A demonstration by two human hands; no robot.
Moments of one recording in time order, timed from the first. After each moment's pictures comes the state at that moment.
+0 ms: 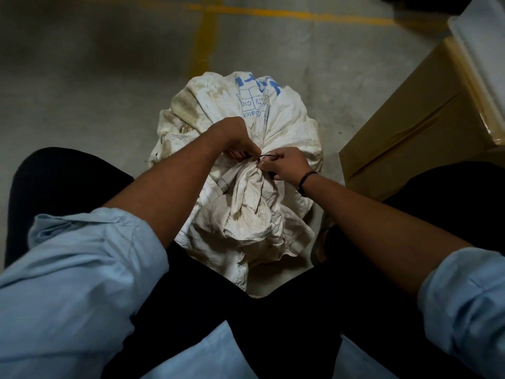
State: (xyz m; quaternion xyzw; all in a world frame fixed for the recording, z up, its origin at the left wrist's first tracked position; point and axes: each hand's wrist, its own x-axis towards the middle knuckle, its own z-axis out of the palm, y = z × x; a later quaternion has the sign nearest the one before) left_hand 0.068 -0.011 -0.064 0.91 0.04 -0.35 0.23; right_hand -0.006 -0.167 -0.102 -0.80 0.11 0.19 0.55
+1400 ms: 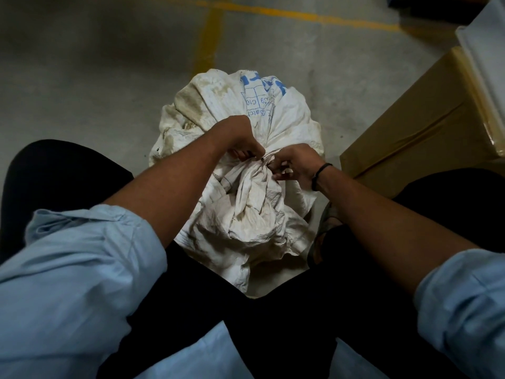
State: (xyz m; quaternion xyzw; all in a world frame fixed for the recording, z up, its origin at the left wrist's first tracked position) left_hand 0.063 -0.010 -0.056 0.91 0.03 -0.33 0.24; right_hand 0.009 -0.178 -0.087 -0.70 0.20 0.28 0.63
